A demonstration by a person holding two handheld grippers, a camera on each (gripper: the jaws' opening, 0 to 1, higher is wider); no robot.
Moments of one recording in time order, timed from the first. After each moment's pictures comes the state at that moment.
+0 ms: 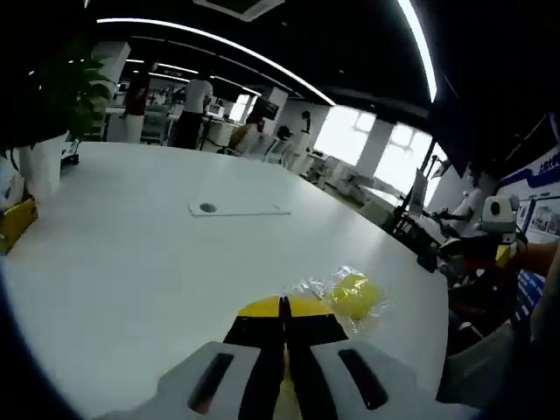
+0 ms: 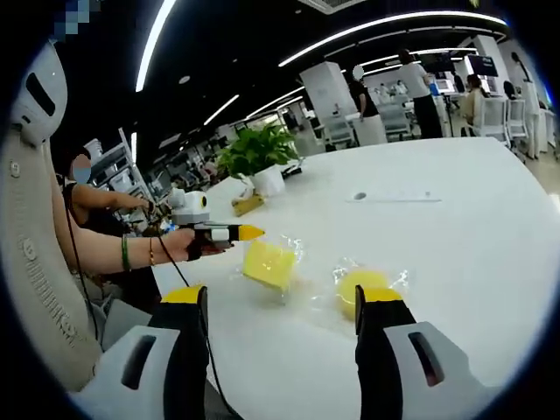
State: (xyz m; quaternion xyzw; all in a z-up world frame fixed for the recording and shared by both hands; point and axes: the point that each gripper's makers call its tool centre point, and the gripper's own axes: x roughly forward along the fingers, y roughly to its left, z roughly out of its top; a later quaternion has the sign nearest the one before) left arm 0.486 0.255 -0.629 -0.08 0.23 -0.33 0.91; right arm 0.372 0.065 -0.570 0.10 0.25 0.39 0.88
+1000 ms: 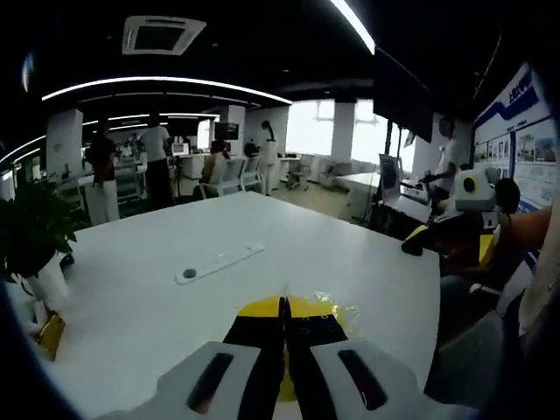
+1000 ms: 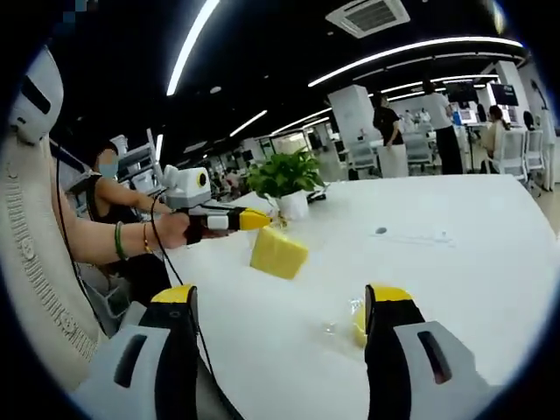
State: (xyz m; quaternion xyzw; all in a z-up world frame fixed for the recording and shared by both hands) left arm 0.449 0.219 -0.509 0.01 0.16 -0.38 0.91; right arm 0.358 0.076 -0.513 0.08 0.18 0.45 0.87
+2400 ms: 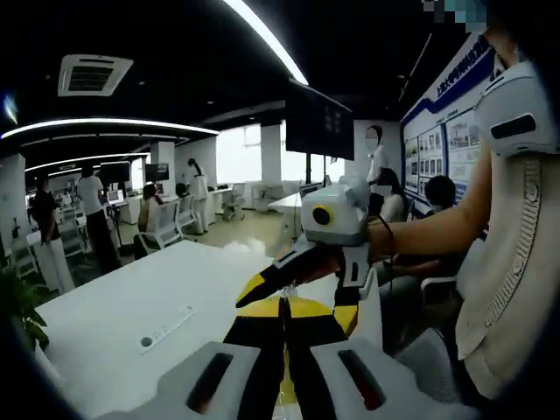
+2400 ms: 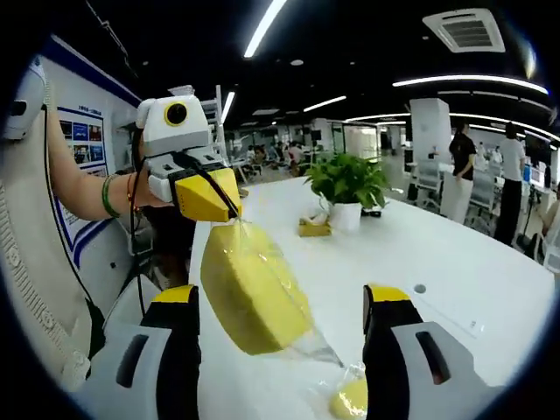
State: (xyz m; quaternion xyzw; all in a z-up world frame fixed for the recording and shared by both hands) left arm 0.380 0.149 -0.401 0.05 0.08 -0.54 0.84; right arm 0.402 0.159 -0.469 -0.06 0.15 0.59 0.79
